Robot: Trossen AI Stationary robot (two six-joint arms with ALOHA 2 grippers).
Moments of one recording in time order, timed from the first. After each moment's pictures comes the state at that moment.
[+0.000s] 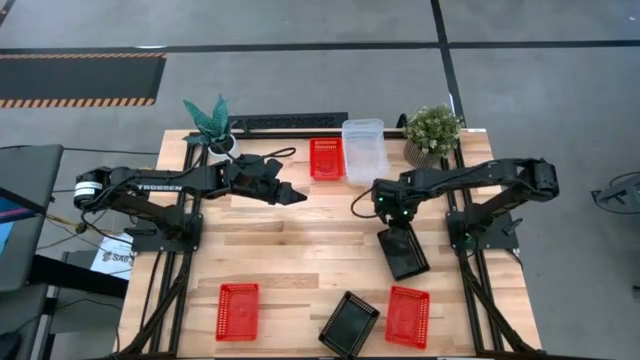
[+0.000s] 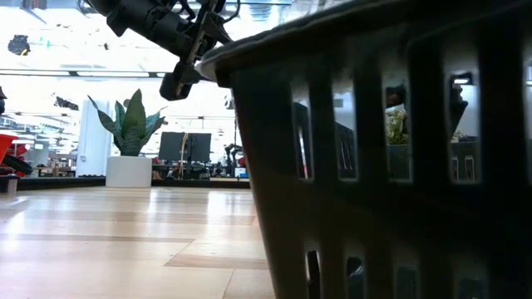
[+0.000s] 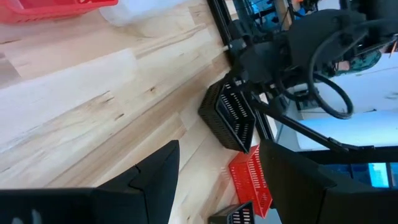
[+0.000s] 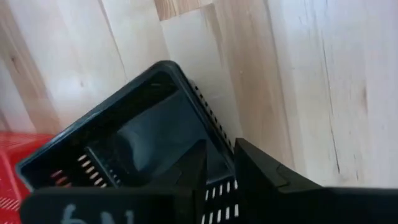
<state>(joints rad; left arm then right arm) 0.20 1.23 0.79 -0.03 0.18 -1.07 -0.14 1.42 0.86 -0.87 -0.23 0.15</state>
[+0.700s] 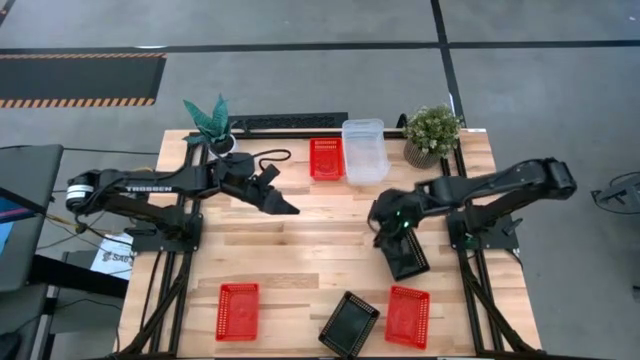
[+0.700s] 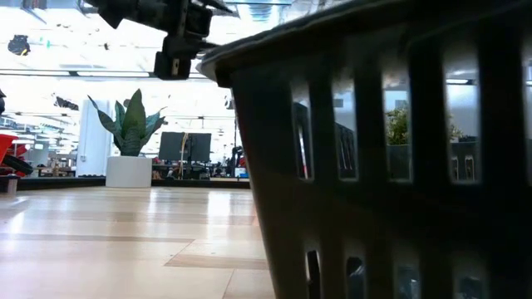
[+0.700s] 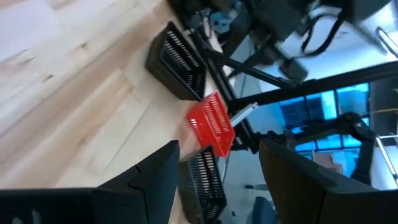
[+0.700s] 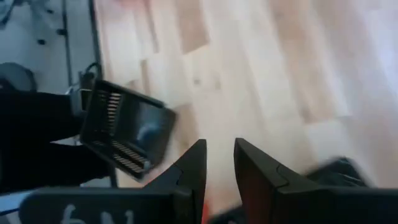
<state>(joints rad) 0.19 1.14 0.79 -0.04 0.44 -1.00 0.11 1.26 0.97 -0.62 -0.26 0.56</state>
